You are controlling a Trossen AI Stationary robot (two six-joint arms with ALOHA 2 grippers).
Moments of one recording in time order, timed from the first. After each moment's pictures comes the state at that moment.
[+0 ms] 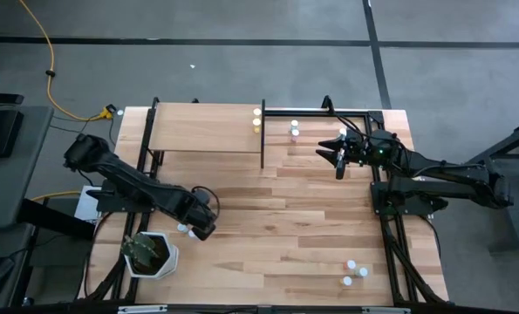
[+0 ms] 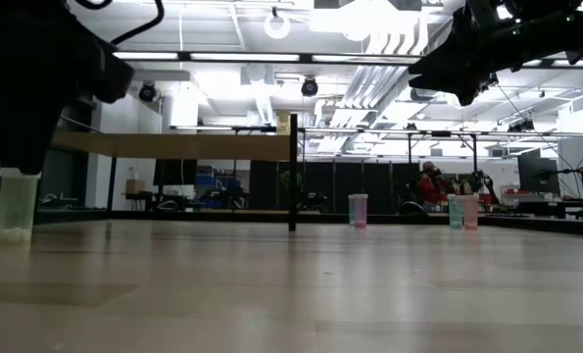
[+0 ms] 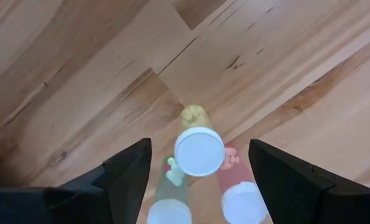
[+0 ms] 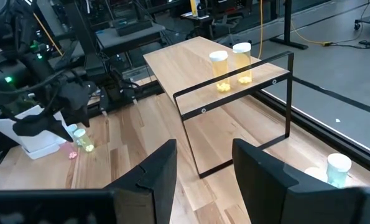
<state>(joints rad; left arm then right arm) -0.31 1.47 0.90 -0.97 -0.05 -1.31 -0.36 0.66 0.43 0.06 -0.07 0.21</state>
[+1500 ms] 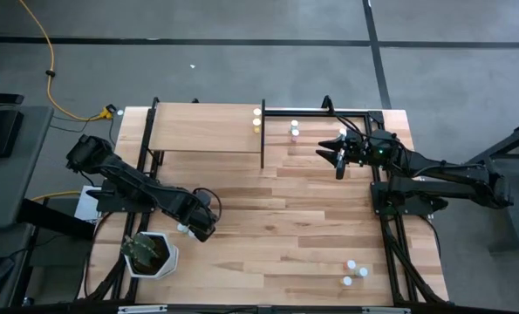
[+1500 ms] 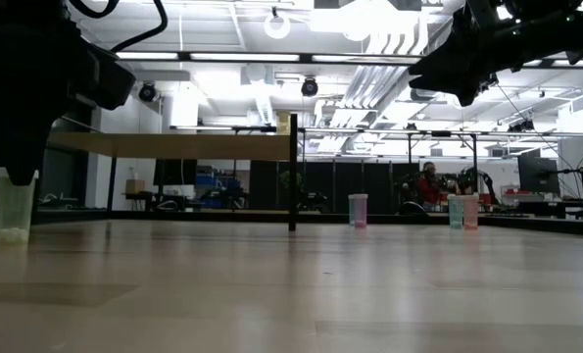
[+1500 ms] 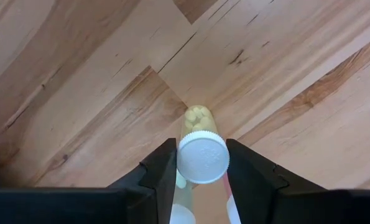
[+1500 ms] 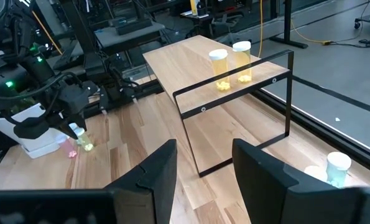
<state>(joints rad) -0.31 1.49 0.90 -0.97 -0.04 -1.27 -0.36 0.66 0.43 0.05 -0.07 0.21</state>
